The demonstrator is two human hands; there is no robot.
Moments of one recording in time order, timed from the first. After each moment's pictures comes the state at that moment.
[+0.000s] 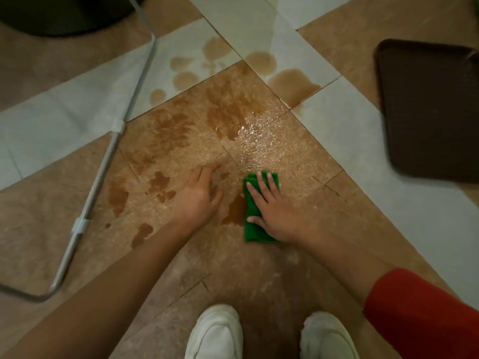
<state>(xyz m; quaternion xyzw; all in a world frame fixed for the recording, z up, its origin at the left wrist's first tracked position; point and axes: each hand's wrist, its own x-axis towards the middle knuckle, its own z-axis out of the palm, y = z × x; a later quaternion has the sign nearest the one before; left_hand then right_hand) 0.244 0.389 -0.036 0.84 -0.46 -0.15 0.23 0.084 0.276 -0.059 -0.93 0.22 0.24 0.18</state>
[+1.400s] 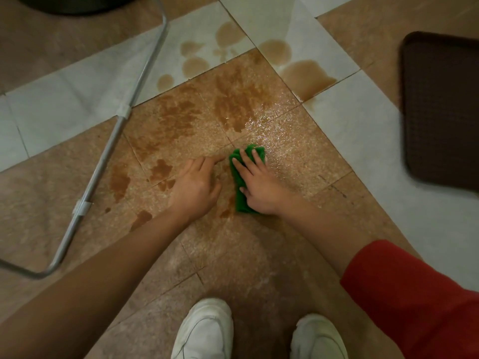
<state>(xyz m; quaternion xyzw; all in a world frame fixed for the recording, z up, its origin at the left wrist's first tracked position) 0.248 0.388 -0.039 0.85 -0.48 -0.13 0.19 0.131 0.256 -0.060 -0.94 0.18 0.16 0.22</state>
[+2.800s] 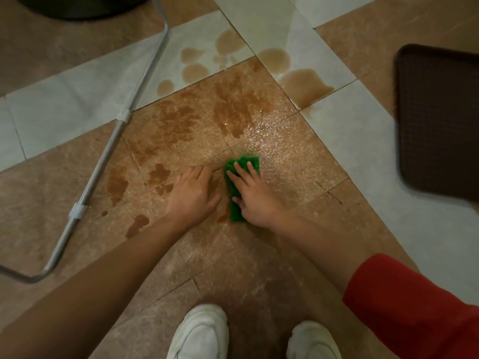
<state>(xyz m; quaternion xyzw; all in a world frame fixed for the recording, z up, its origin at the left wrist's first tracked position) 0.247 0.392 -0.041 0.85 -0.47 -0.16 0.15 0.127 0.272 -0.058 -0.94 0.20 0.13 0.26</state>
